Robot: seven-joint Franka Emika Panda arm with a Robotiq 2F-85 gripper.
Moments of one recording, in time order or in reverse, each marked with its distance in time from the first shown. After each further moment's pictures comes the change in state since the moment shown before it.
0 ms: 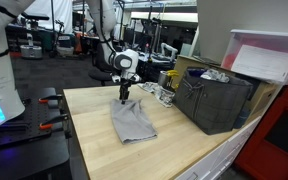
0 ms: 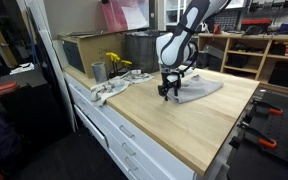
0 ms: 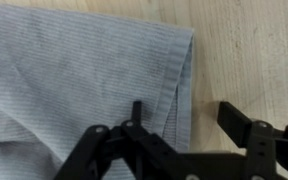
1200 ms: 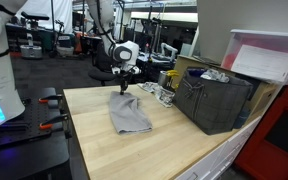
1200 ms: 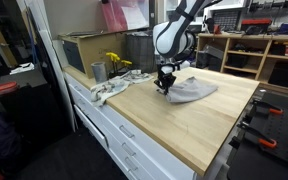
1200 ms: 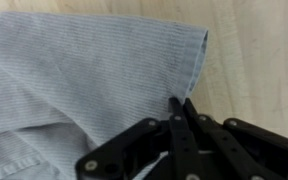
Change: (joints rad) arm 0.027 -0.094 0.016 -0.010 0.086 -0.051 0.015
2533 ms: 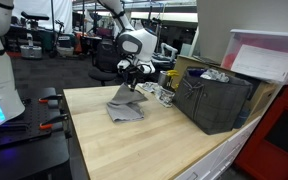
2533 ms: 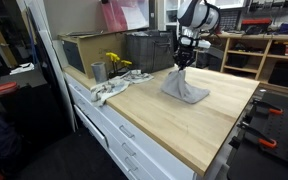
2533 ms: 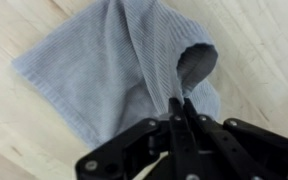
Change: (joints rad) arm -0.304 -0.225 0.004 -0.129 0.380 -0.055 -0.161
